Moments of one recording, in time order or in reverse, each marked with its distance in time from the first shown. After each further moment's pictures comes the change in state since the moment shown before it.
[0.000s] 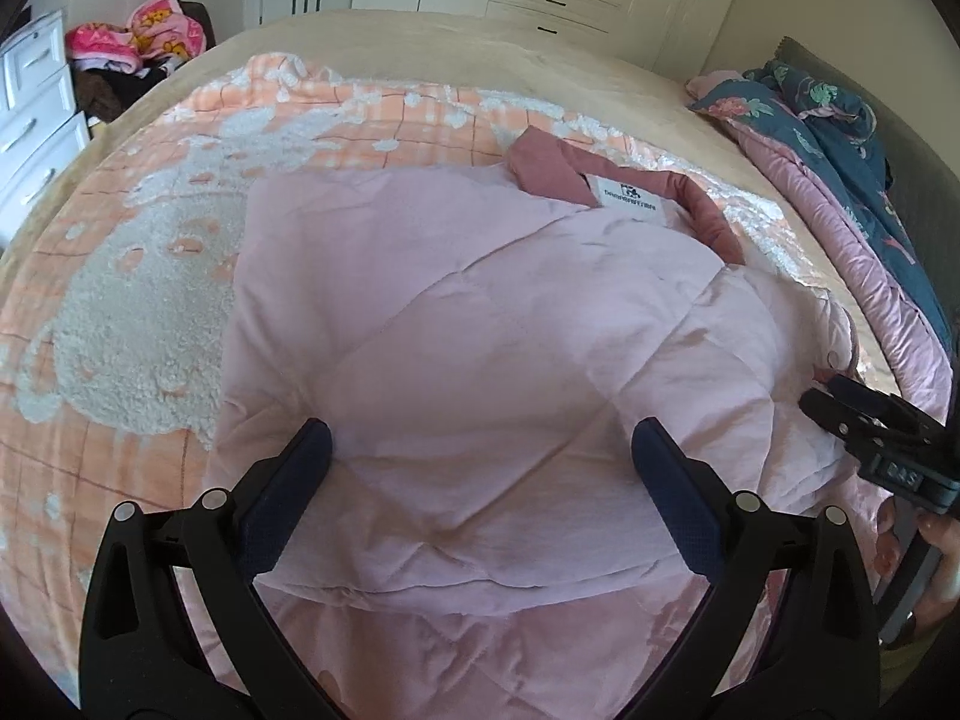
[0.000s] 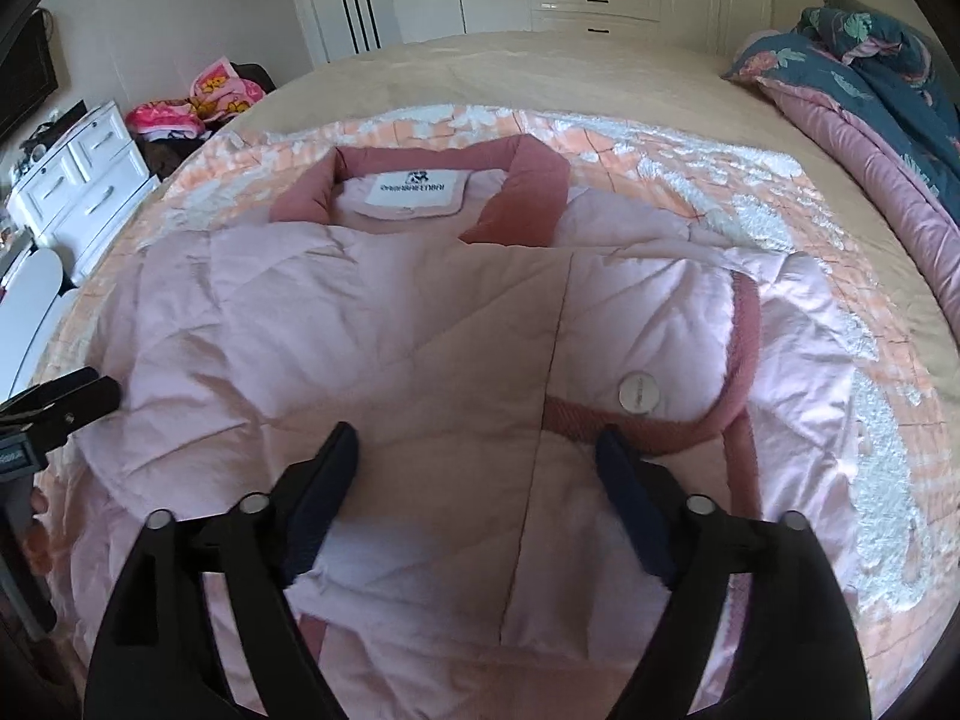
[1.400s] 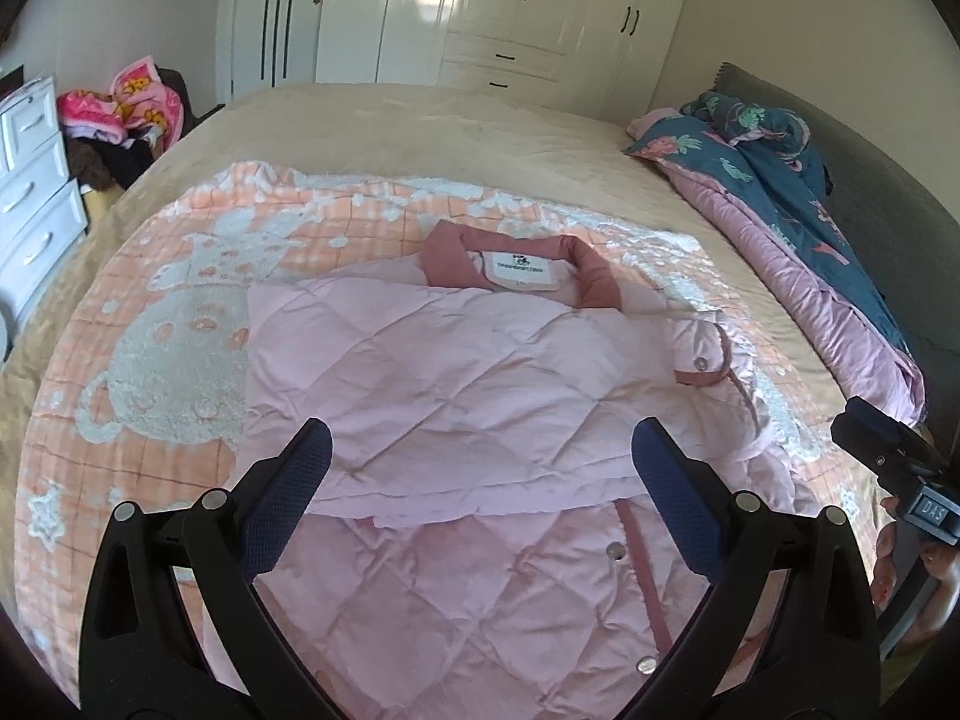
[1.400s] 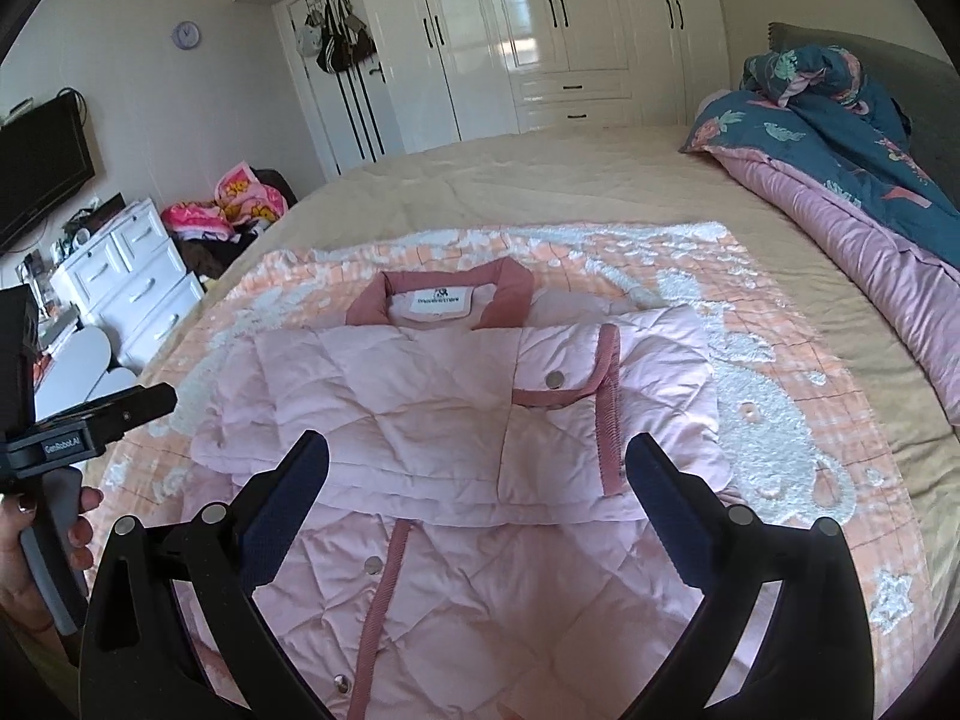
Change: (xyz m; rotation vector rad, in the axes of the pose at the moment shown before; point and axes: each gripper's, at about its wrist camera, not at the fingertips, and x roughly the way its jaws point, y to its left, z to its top) left arm -0.116 -0.061 -0.005 0.083 -0.133 -0.051; right arm -0.165 -0.010 -0.040 0.096 -0.244 0.049
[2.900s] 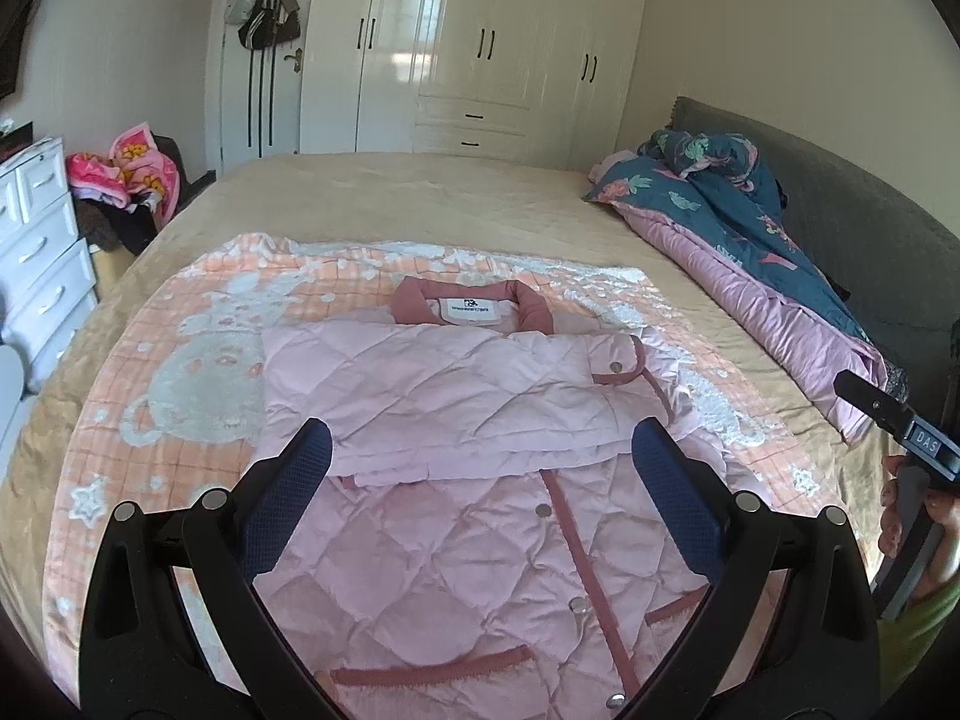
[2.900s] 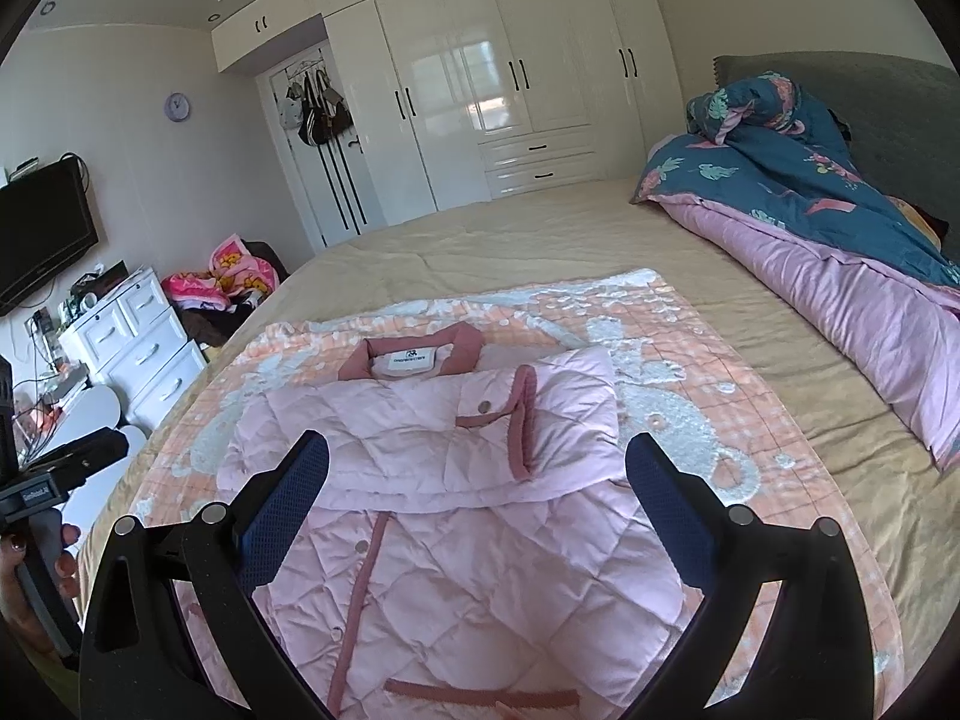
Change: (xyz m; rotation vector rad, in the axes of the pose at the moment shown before) left arm -0.105 -0.040 -0.038 0.075 -0.147 -0.016; right arm -0.118 -0.044 -0.024 0.068 -0.147 -0.031
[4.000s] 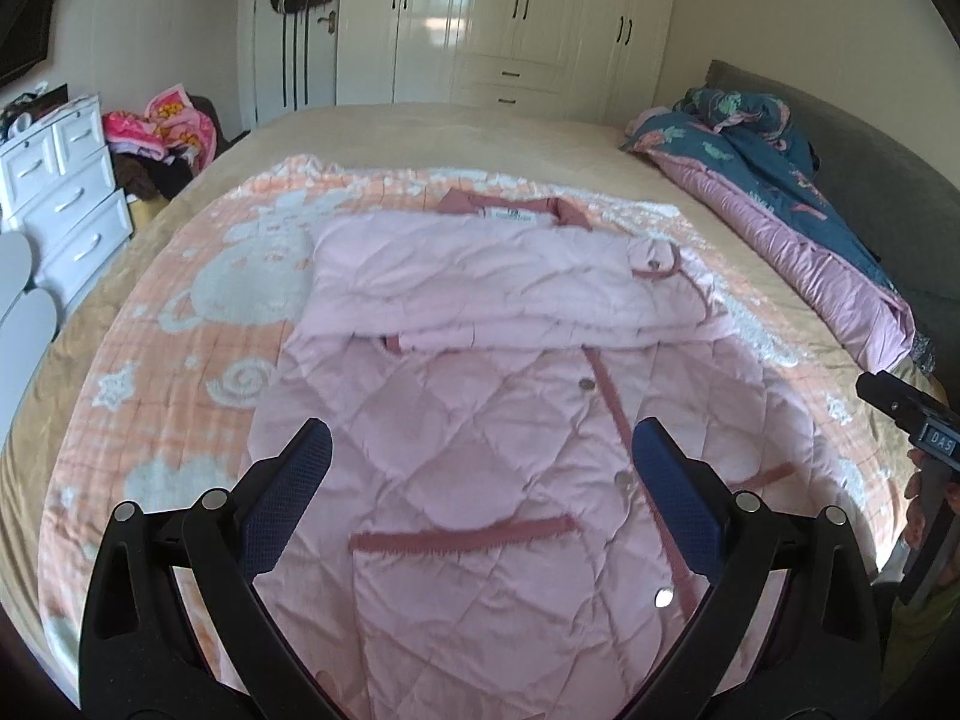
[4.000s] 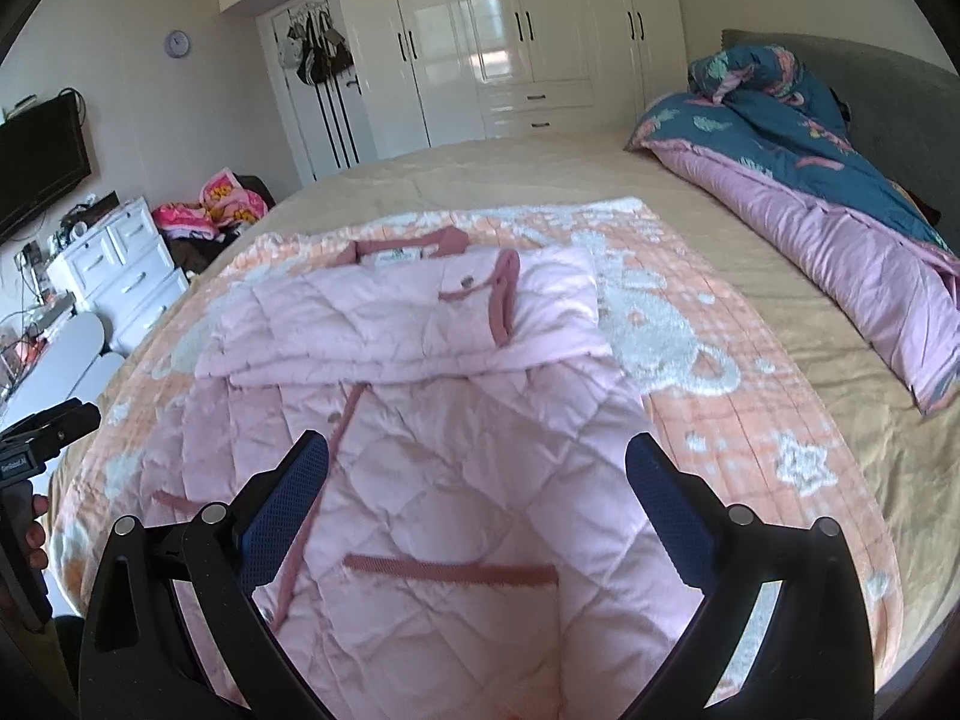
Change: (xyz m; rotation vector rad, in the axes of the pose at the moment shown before) left arm -0.015 0.012 -0.092 -0.024 0.104 0.095; right arm -0.010 -0.003 -0.084 -0.062 0.142 -0.056
